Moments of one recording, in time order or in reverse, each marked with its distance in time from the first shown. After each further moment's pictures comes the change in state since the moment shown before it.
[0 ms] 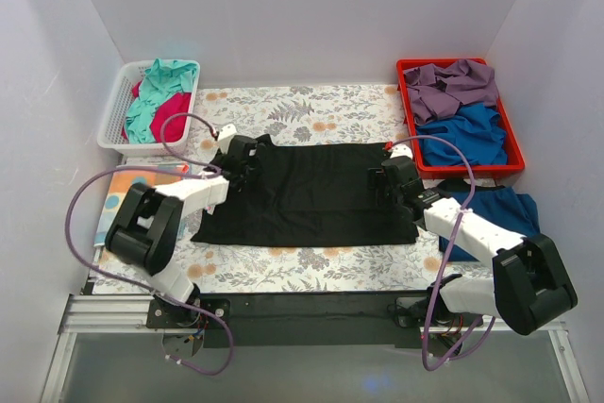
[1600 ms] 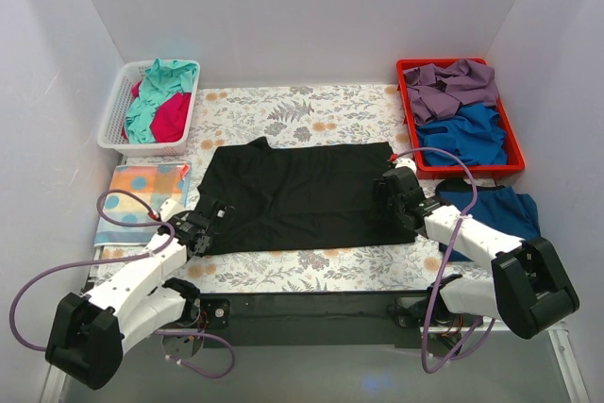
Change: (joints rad) left arm -0.005 -0.723 -0.421 -0.787 -0.101 -0.656; right arm 0.000 -0.021 -0.086 -0.018 -0.003 0.084
